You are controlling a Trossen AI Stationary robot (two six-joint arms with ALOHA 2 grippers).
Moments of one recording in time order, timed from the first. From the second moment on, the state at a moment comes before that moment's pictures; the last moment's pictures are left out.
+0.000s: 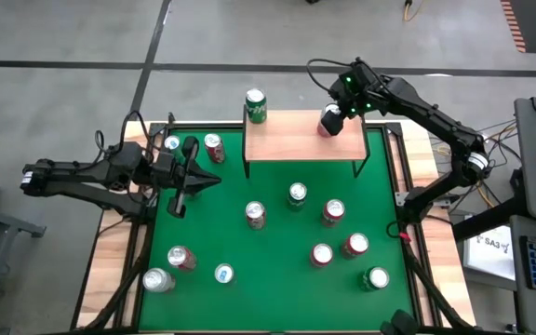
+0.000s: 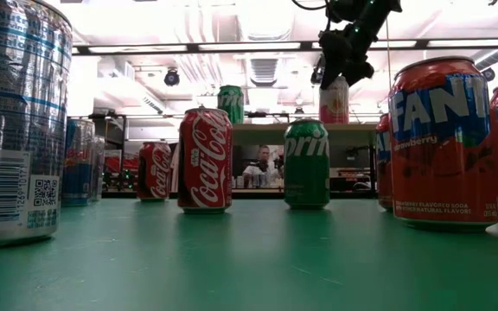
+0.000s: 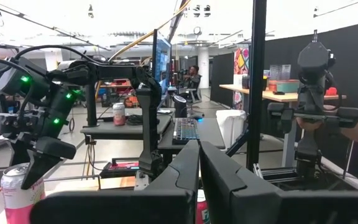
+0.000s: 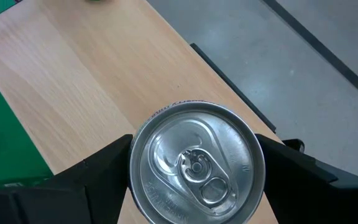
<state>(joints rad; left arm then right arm) -0.05 0.81 0.84 0.15 0.09 0.01 -0.74 1.49 1.55 -0.96 -0.06 -0.05</state>
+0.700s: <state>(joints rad) -0.05 0.81 0.84 0.15 0.09 0.01 -0.74 1.49 1.55 -0.97 -0.08 -0.04</state>
